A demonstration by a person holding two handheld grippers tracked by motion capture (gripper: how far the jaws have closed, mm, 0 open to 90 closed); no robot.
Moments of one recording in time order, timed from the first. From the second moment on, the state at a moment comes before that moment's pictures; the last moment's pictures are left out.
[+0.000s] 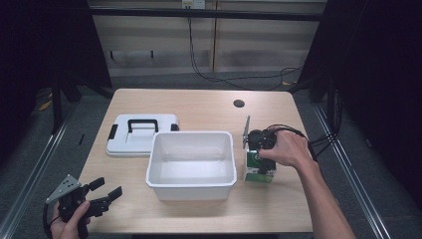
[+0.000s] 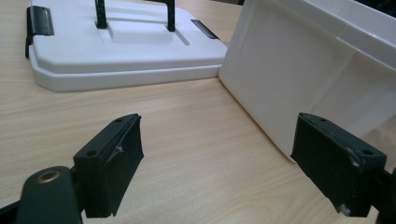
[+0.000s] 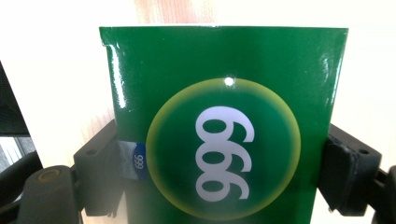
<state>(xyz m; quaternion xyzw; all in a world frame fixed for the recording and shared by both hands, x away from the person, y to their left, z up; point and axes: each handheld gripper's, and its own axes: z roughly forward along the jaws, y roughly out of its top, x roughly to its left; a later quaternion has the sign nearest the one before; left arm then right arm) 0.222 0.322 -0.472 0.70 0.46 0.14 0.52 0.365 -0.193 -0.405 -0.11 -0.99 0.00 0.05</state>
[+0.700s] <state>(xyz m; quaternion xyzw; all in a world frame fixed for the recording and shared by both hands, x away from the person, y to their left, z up) 0.221 0.322 -0.471 0.70 0.46 0.15 0.52 0.356 -0.189 -0.374 -0.11 -0.99 -0.01 0.04</state>
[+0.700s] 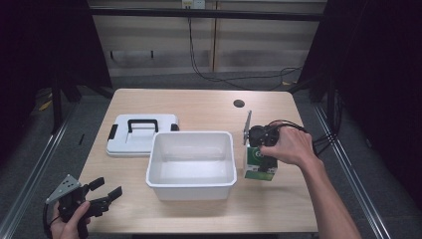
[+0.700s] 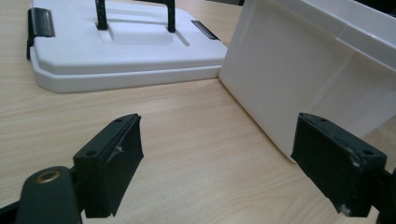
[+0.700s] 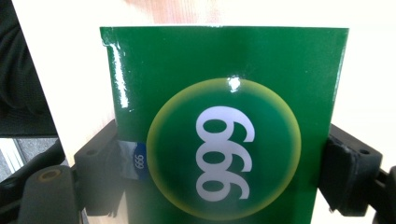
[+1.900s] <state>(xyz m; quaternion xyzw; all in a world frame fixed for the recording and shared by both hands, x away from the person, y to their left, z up) 0.222 0.322 -0.472 0.70 0.46 0.15 0.52 0.348 -0.193 -0.304 -0.12 -0.99 -0.02 0.01</state>
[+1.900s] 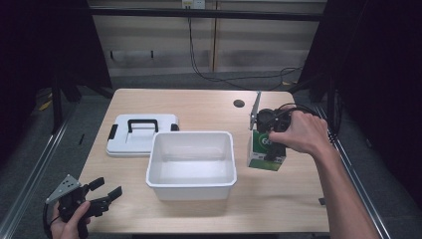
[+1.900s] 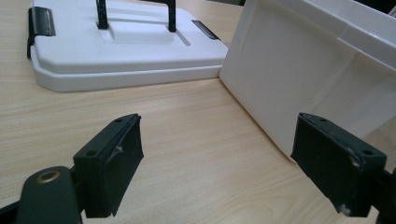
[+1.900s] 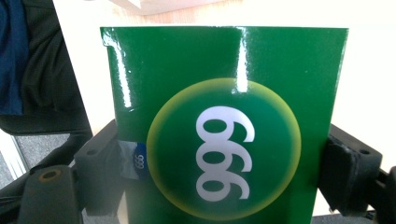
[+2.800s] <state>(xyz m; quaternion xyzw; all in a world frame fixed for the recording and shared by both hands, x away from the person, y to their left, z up) 0.222 0.321 -0.472 0.70 0.46 0.14 0.52 0.346 -0.153 -0.250 -0.09 -1.00 -0.03 0.00</state>
